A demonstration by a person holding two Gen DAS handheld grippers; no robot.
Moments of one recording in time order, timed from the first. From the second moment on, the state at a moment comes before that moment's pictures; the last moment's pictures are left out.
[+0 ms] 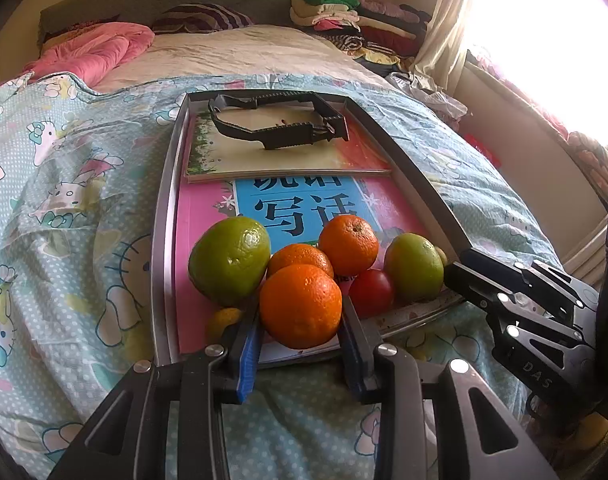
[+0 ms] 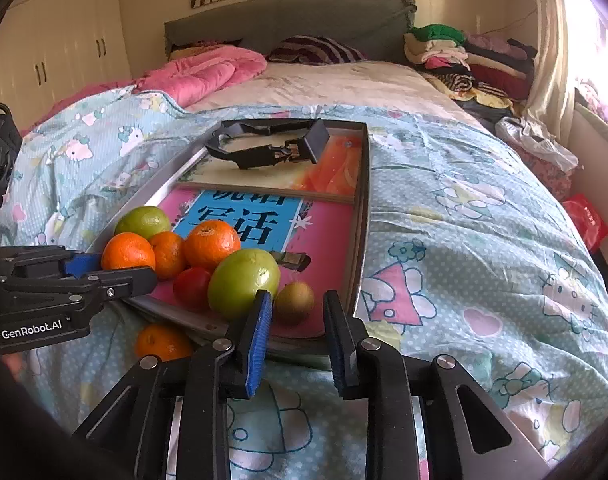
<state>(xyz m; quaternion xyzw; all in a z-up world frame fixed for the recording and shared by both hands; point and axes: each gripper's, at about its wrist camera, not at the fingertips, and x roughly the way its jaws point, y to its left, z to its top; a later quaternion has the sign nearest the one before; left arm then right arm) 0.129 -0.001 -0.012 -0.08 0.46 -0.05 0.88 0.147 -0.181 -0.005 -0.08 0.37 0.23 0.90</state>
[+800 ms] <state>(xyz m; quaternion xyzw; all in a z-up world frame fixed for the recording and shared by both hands) 0.129 -0.004 -0.009 -0.08 0.46 -0.05 0.88 0.135 -0.177 0.002 -0.07 0.35 0.24 0.90</state>
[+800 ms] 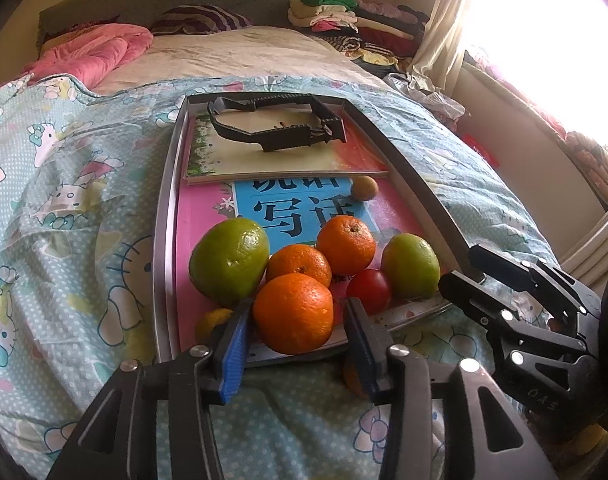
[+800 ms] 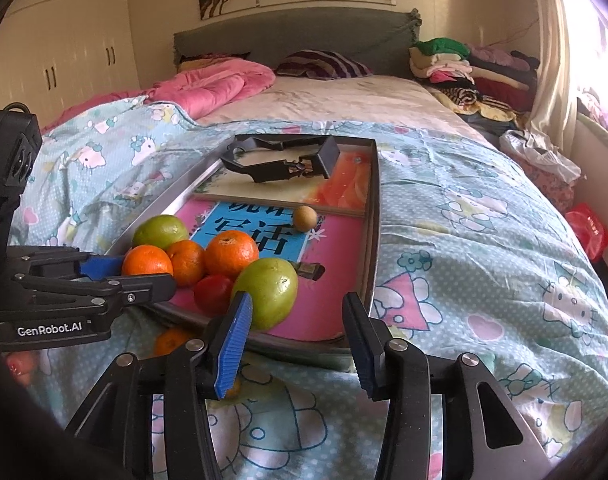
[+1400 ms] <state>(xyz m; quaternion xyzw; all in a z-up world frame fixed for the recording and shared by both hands) 0.119 -0.004 0.005 -0.08 0.44 -0.05 0.89 0.129 -0.179 0.009 -0.07 0.34 0.23 0.91</state>
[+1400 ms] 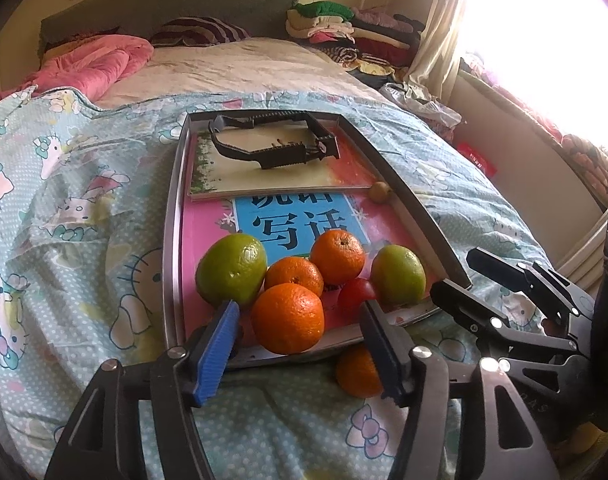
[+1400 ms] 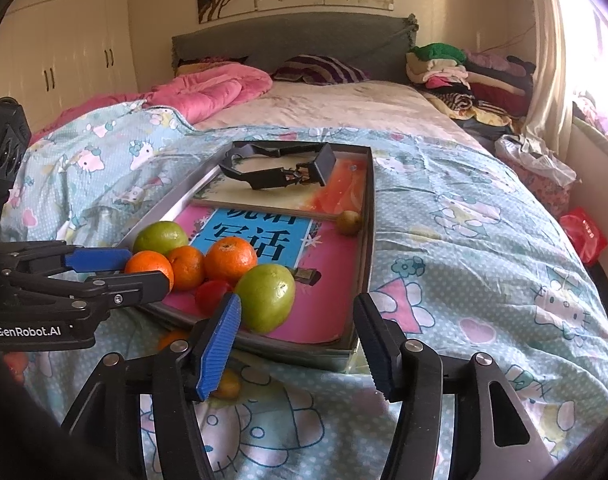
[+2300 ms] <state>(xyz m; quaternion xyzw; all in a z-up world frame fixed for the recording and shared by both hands) 0.086 -0.007 0.025 -0.06 0.41 -0.05 0.91 0.087 -0.194 0.026 -0.07 0.31 0.23 0.92</state>
